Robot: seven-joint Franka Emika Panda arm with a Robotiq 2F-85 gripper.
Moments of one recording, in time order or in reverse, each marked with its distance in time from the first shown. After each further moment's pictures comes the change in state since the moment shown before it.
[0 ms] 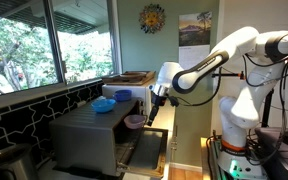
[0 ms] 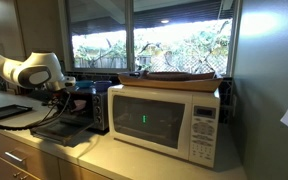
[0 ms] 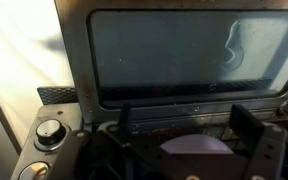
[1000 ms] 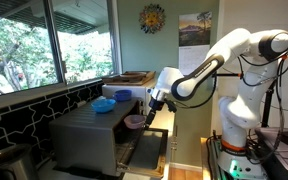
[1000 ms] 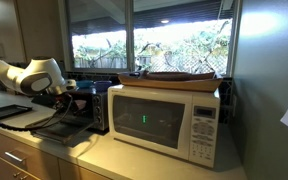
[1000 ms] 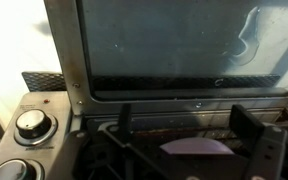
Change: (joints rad) arm 0.045 0.078 -0.016 -0.022 -0.001 0.169 -0.045
